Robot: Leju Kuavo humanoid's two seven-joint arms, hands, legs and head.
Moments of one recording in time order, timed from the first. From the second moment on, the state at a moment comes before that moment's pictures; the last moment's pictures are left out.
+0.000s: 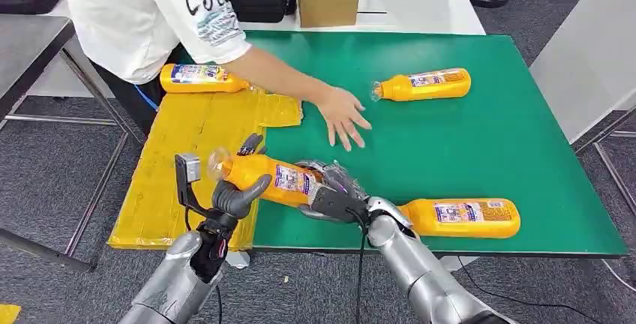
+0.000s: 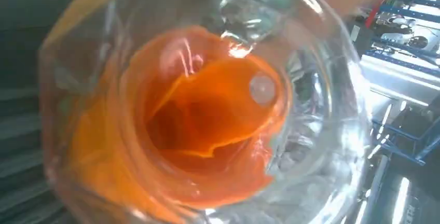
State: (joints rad) left arm -0.34 -0.14 -0.38 -0.98 0.47 -0.25 -0.32; right arm -0.51 0.13 0.42 -0.75 0.58 0.10 -0.59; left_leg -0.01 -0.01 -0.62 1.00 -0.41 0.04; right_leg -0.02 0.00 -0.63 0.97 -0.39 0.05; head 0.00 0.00
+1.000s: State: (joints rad) left arm -0.33 -0.14 -0.38 -1.01 0.49 -0.22 -0.36; right arm -0.52 0.13 0.46 -0.69 0.60 0.10 -0.58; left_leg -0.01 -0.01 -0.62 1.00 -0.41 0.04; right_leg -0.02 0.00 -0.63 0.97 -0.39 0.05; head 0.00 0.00
